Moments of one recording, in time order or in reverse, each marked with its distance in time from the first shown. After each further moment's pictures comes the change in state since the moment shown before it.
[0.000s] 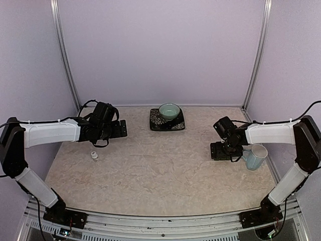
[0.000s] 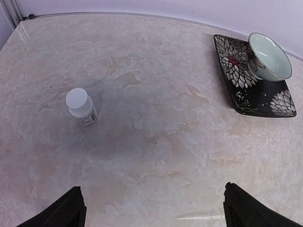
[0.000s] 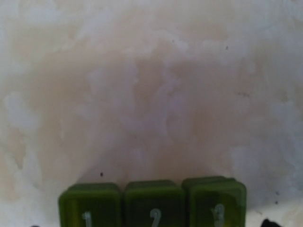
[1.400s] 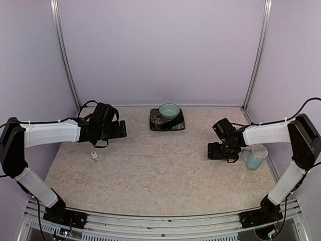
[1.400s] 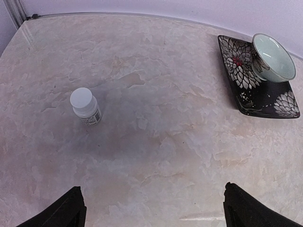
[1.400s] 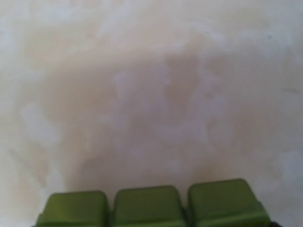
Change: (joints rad) left arm 0.000 0.000 -0.011 0.004 -0.018 0.006; right arm -0.011 0.047 -0.022 0.097 -0.084 0.082
